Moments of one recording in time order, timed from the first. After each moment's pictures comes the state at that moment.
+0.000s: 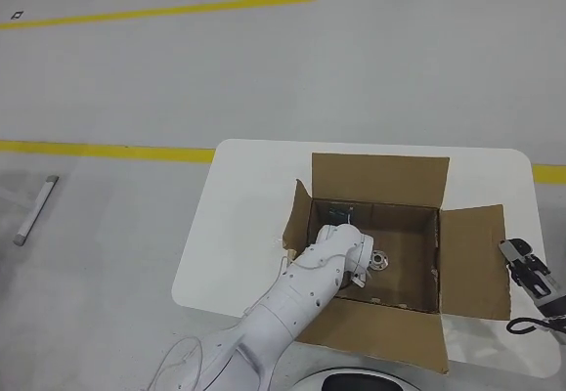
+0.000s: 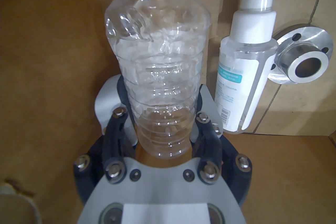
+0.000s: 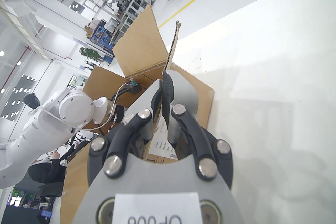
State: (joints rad) left arm 0.52 -1.76 -0.55 -0.72 1.07 0.44 -1.19; right arm -1.86 -1.21 1.90 -1.81 -0.27 -0.53 0.25
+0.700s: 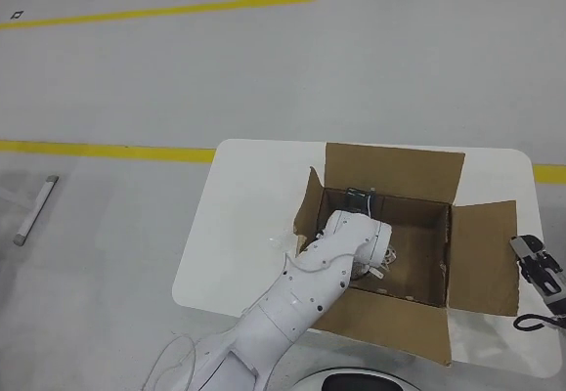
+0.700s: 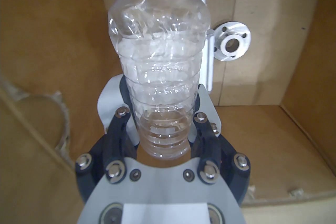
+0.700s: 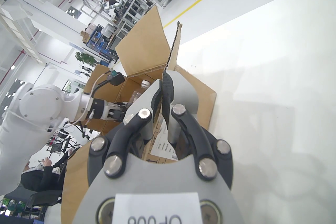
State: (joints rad) left arm 0.56 -1.73 -0.65 -1.09 1.21 0.42 -1.36; right arm -1.86 -1.21 1.93 -1.82 -0.29 -0.51 0.21
